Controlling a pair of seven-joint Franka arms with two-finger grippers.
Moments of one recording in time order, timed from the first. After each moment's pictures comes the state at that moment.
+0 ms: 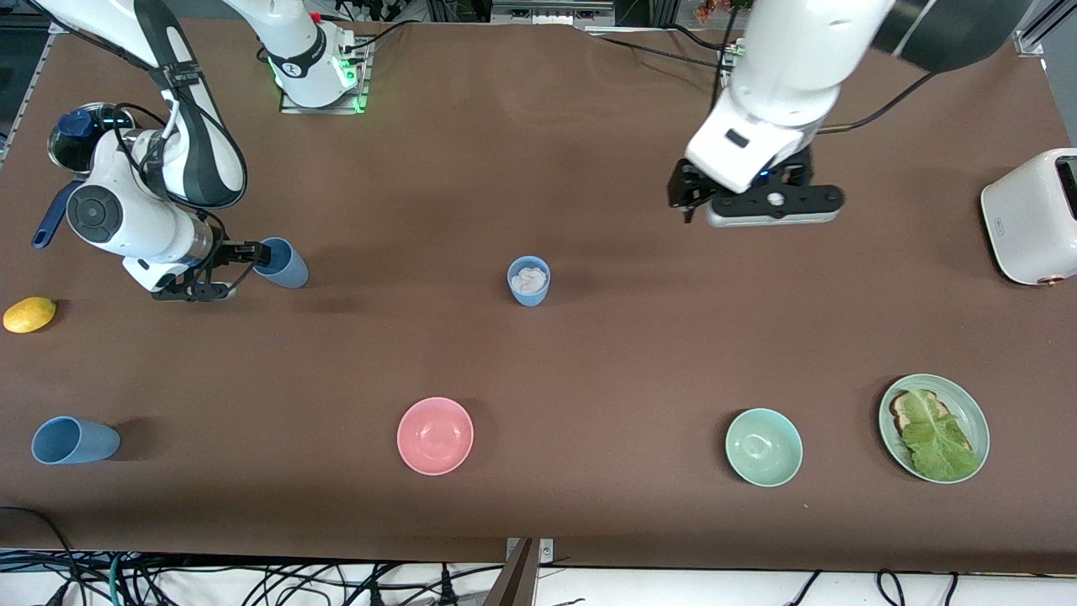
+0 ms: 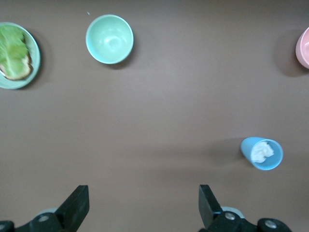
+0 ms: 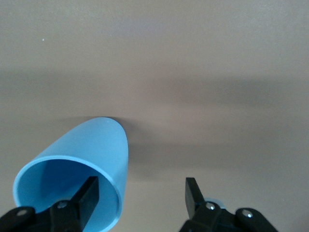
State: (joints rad) left arm -0.14 0.21 -0.39 -1.35 0.16 1.54 -0.52; right arm 0.09 0.24 -0.14 -2.22 -0.01 2.23 -0.08
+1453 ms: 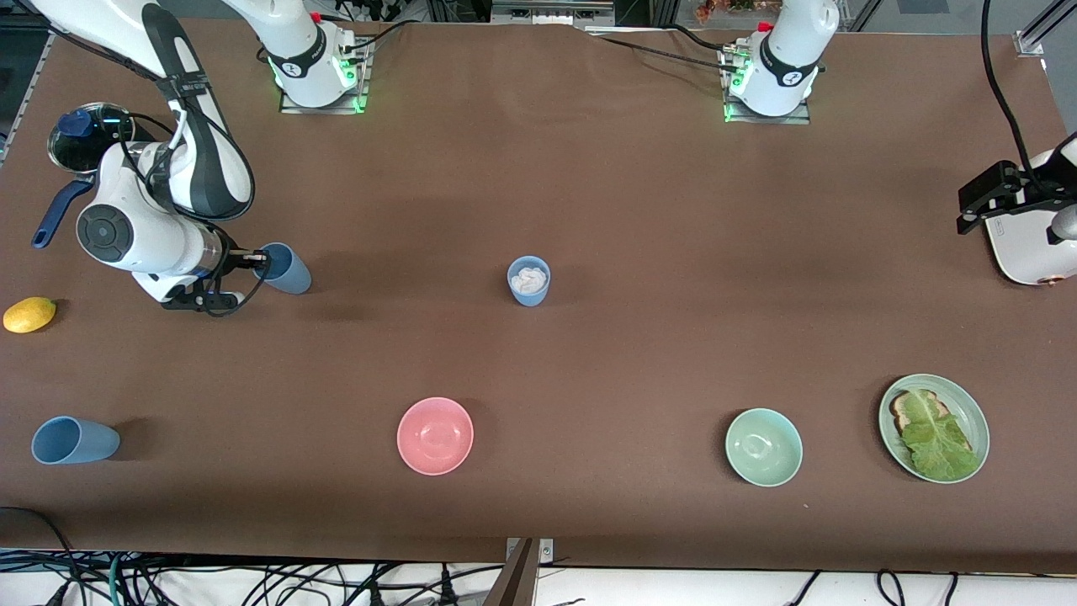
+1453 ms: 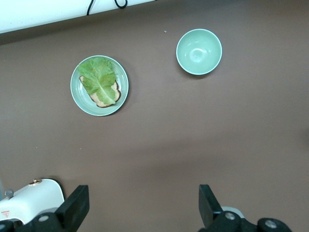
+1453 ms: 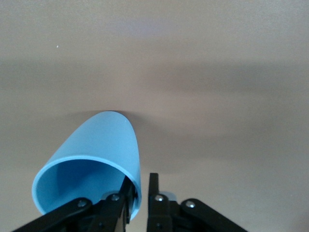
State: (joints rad) left arm 0.04 0.12 -0.06 -1.36 0.09 1.52 0.15; right arm 0.11 0.28 -0.13 -2.14 0.00 2.14 -0.03
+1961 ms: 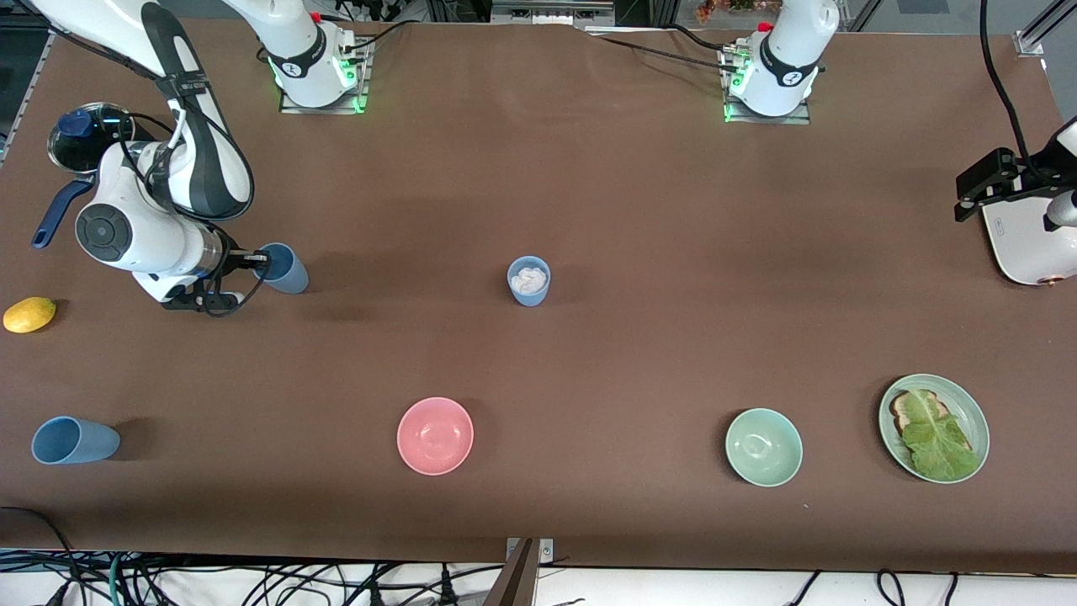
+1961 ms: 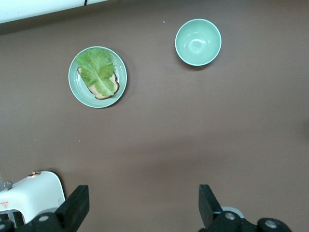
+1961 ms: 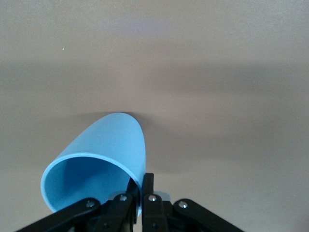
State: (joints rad) left arm 0.04 0.07 -0.06 -1.42 0.08 1.50 0.14; right arm 0.11 0.27 -0.13 -2.14 0.01 2.14 -0.03
